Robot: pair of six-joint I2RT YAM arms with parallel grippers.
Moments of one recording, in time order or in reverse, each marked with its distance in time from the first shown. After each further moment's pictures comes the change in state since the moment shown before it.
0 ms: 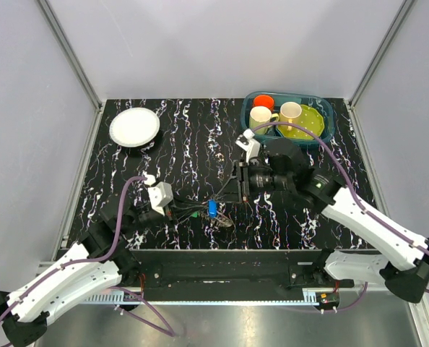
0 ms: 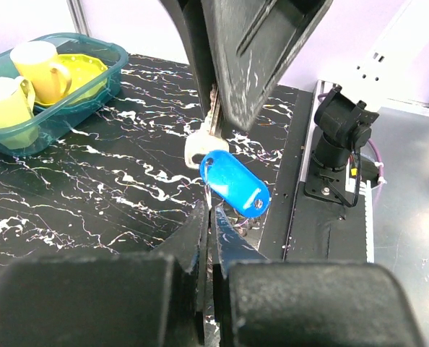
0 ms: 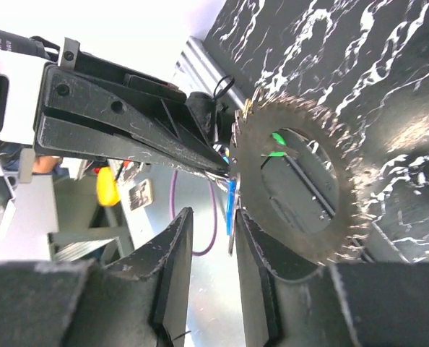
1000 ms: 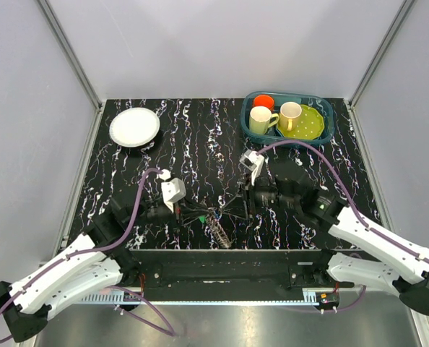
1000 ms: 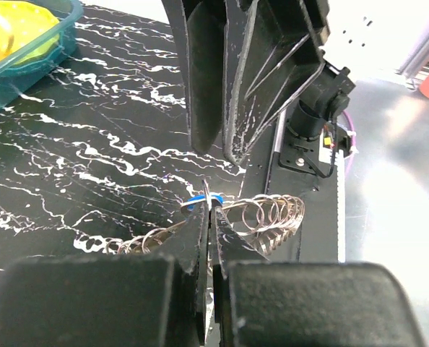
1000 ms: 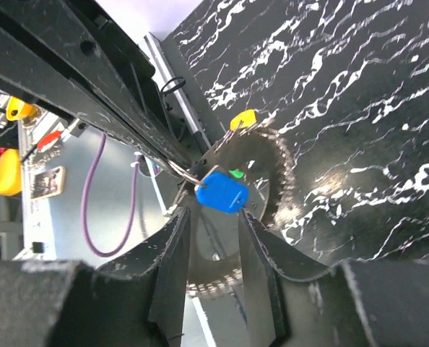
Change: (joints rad) left arm 0.000 0.111 0.062 -0.085 0.076 -0.011; right arm 0.049 -0.164 -0.247 0.167 0.121 -0.271
